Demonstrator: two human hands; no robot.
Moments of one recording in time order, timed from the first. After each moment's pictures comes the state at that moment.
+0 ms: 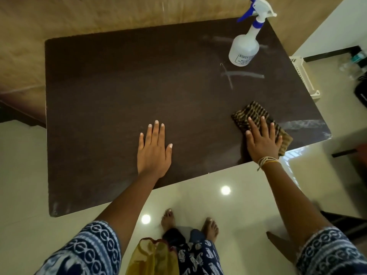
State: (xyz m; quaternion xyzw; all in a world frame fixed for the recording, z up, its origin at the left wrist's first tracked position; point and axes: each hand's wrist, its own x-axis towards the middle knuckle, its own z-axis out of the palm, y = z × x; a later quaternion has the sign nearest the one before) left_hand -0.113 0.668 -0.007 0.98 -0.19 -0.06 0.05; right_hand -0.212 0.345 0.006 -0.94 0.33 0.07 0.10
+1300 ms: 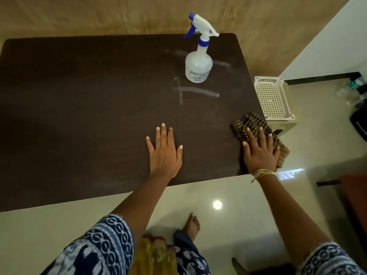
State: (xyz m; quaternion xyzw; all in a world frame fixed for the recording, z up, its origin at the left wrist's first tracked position) left_hand -0.154 0.421 0.003 0.98 -0.12 -0.08 0.10; right_hand -0.232 0.136 0.004 -0.96 0.28 0.05 0.09
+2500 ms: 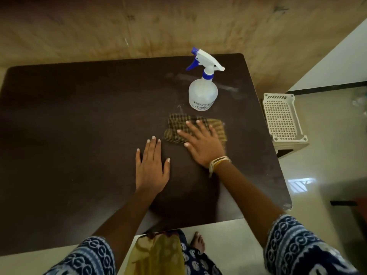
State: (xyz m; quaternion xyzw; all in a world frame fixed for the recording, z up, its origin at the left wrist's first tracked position) left_hand -0.078 0.439 0.003 0.99 -0.11 -0.04 0.12; right_hand -0.049 0.223 -0.003 -0.99 -0.09 0.04 0.05
